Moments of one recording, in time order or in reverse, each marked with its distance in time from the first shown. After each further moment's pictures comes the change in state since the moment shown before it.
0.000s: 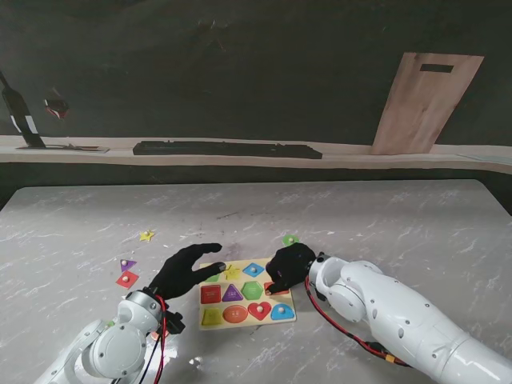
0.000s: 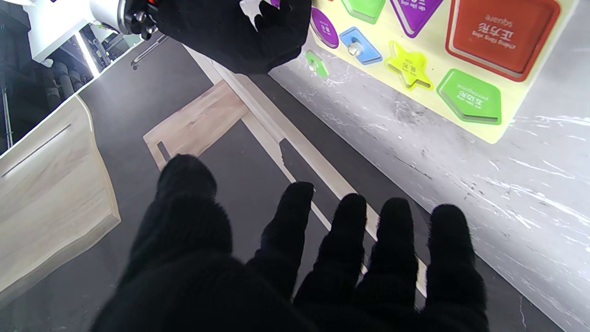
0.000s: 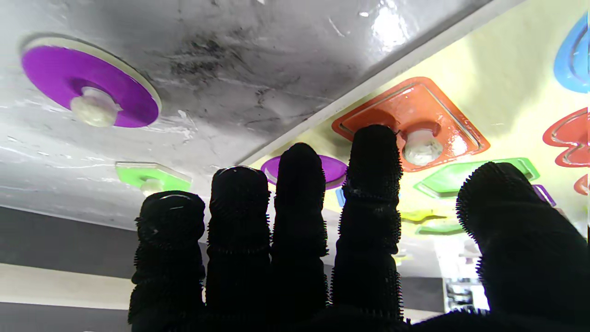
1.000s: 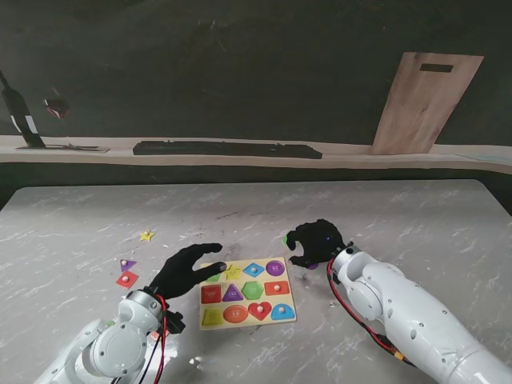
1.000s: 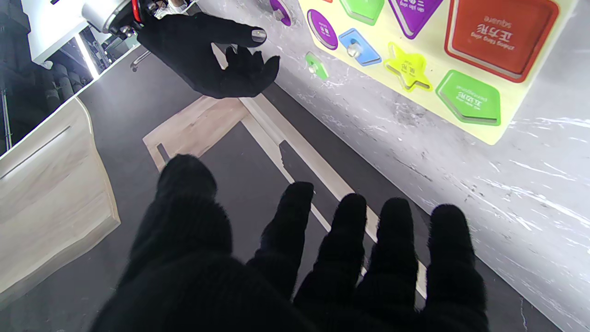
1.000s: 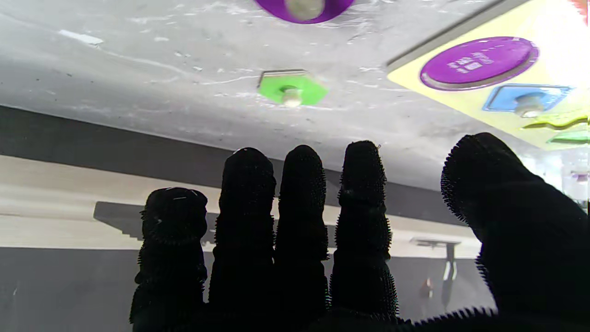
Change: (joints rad) left arm -0.005 0.000 0.003 0.002 -0.001 0.005 -0.008; right arm -0.069 -0.015 0.196 0.089 -0.068 0.023 -0.302; left_hand 0.000 0.000 0.000 0.000 0.000 0.000 0.000 0.000 0.000 0.000 0.000 0.000 0.000 0.000 0.000 0.000 0.000 0.000 0.000 0.000; right_hand 0.023 -0.198 0.236 0.000 -0.213 0.047 -0.190 -0.055 -0.119 -0.035 -0.048 -0.056 -0.075 -0.065 -0.127 -0.055 -0.034 -0.038 -0.044 -0.024
